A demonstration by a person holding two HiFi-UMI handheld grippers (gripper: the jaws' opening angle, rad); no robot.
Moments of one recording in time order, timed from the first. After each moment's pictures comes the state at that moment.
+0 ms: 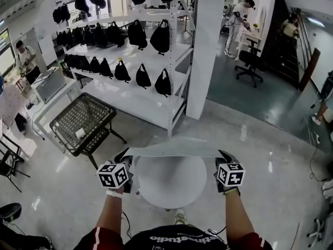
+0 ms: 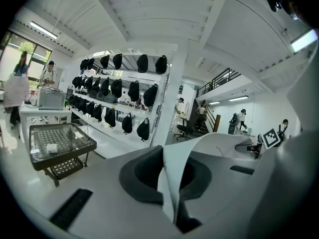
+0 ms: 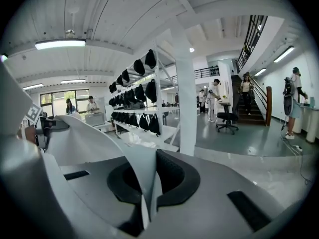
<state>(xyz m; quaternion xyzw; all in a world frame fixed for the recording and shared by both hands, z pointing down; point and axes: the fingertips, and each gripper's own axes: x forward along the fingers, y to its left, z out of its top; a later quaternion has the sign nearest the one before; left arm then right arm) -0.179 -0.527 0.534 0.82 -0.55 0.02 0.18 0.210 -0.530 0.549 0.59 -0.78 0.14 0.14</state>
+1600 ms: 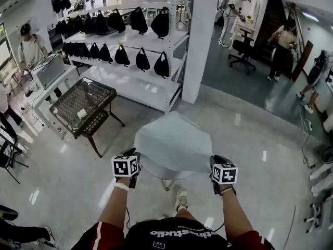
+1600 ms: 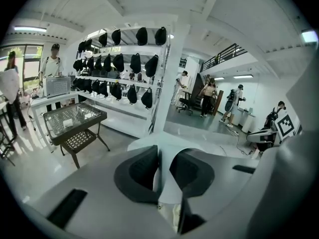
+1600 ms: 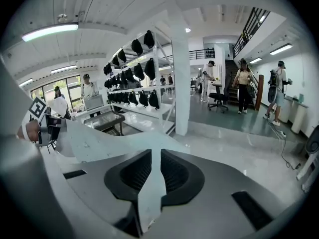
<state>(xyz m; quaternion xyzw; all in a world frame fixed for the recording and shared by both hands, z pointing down) -0.181 -0.384 0.638 0.80 -0.53 0.16 0.25 0.184 -0.337 0.633 0.60 -0.73 0.22 0.23</state>
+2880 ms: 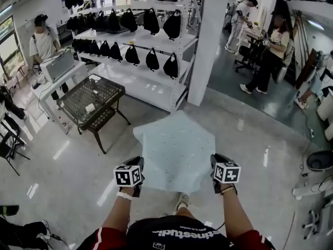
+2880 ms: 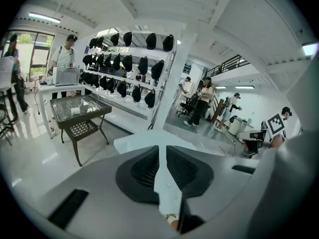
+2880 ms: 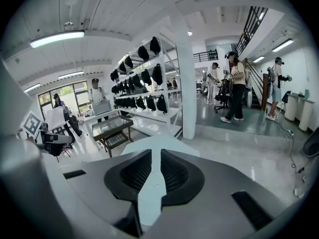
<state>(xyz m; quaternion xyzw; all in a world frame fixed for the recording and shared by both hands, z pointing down) -0.208 -0.300 0.648 0.79 -0.53 0.11 0.28 0.136 -0.313 0.618 0.58 -0.76 0.21 0.20</state>
